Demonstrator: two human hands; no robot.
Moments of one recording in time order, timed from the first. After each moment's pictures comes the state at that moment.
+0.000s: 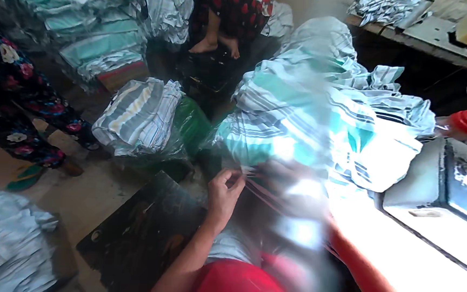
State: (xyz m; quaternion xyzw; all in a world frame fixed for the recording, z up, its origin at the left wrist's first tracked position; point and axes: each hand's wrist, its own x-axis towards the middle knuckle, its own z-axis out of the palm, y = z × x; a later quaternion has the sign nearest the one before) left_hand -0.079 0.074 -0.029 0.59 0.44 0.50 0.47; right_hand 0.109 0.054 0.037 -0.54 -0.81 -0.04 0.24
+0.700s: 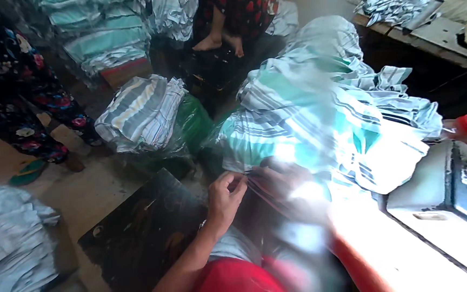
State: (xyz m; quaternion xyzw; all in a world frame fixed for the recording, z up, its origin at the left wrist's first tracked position) left_hand -0.084 0.063 -0.031 0.60 0.43 0.51 0.44; right_hand 0.099 0.057 0.037 -0.49 -0.85 -0.07 0.19
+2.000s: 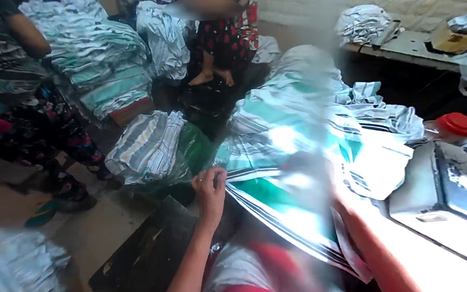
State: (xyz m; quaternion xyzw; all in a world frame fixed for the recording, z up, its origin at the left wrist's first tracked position) left_hand -0.101 0.117 -0.019 0.67 0.50 0.51 0.22; right_hand 0.156 0.068 0.063 -0.69 -0.64 0.14 0.32
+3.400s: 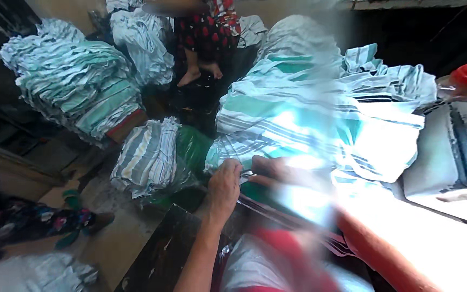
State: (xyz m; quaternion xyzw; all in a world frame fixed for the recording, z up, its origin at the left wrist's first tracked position) left_hand -0.066 0.135 -0.005 0.82 0.38 0.42 0.09; right_hand 0.127 0.091 0.040 -0.56 -0.79 0.15 0.20
